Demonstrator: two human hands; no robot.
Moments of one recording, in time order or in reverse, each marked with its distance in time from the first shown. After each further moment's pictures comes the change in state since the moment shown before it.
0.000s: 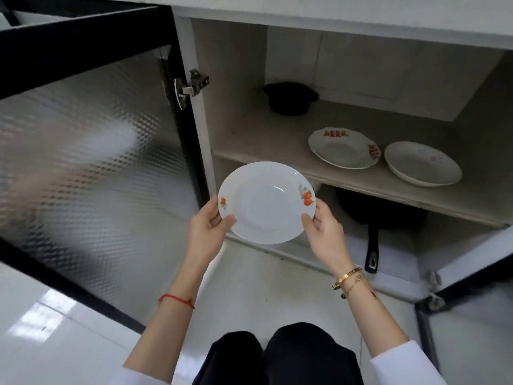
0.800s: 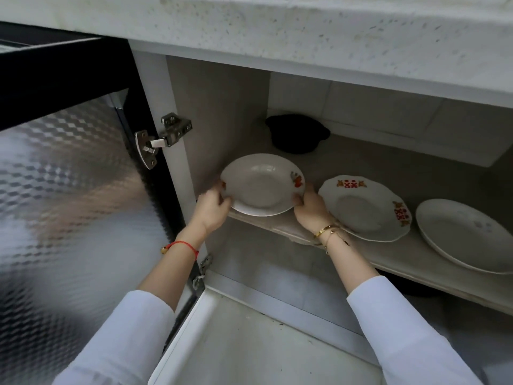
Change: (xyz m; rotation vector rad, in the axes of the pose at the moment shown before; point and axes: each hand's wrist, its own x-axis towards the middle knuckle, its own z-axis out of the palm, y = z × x) left_hand 0.252 0.002 0.043 0.623 -0.078 0.053; right_hand 0.265 -0.004 0.031 -0.356 -0.086 0.050
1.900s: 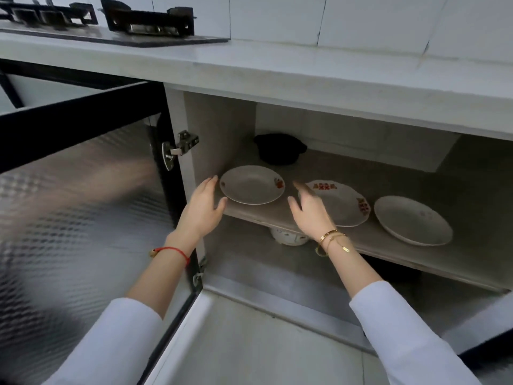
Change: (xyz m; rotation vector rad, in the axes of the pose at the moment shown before) left_hand -0.088 0.034 -0.051 0.150 0.112 0.240; right_hand -0.104 -0.028 -0.057 -0.155 0.124 -0.217
